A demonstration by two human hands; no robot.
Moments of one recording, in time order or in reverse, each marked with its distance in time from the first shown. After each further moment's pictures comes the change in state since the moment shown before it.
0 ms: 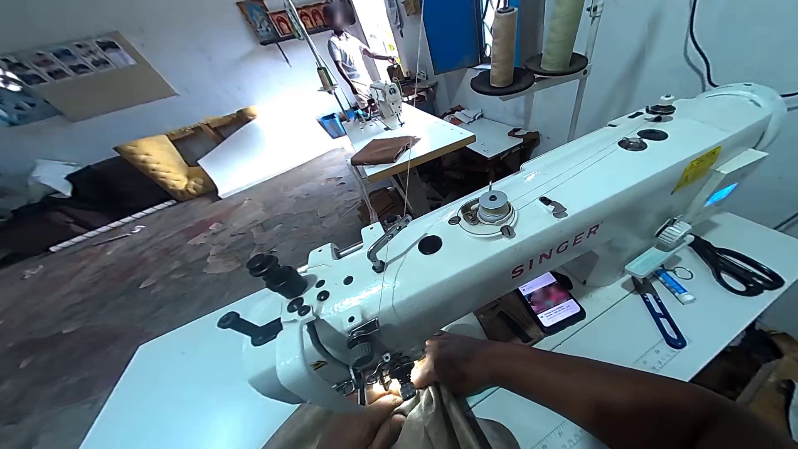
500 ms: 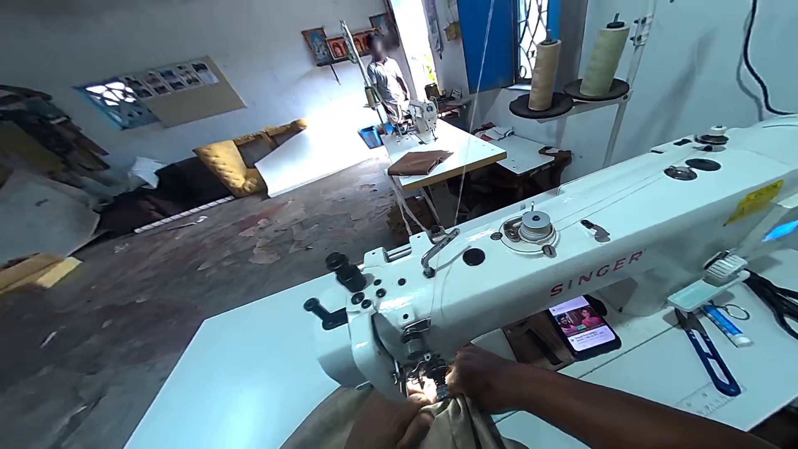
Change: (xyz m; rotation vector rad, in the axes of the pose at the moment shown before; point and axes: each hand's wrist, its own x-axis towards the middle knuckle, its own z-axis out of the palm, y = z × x) left_hand -0.001 0.008 0.006 0.081 0.166 -0.011; right_hand -0.003 -0.015 -0.005 0.023 0.108 -0.026
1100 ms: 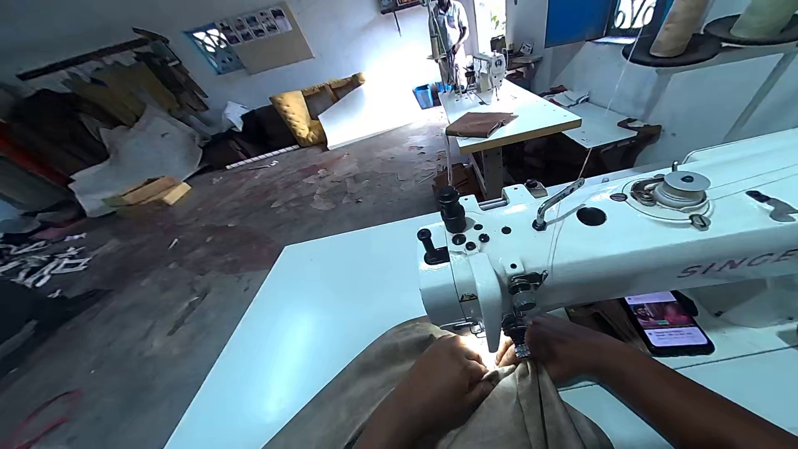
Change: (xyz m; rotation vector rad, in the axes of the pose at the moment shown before) left_hand 0.014 0.009 -0.023 -0.150 -0.406 -0.018; right_hand -0.003 0.018 -0.010 0.092 -0.079 -0.162
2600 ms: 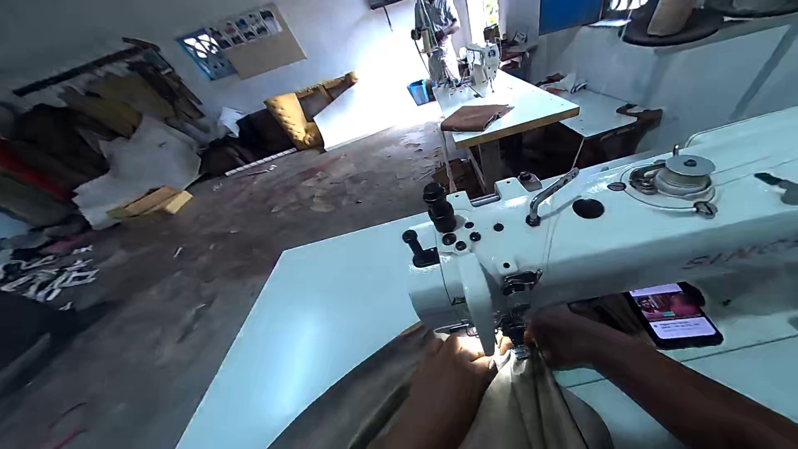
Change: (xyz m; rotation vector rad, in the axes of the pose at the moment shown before) left_hand 0.004 0.034 0.007 0.352 0.022 -0.324; right_hand 0.005 -0.022 -0.016 -0.043 -0.100 0.348
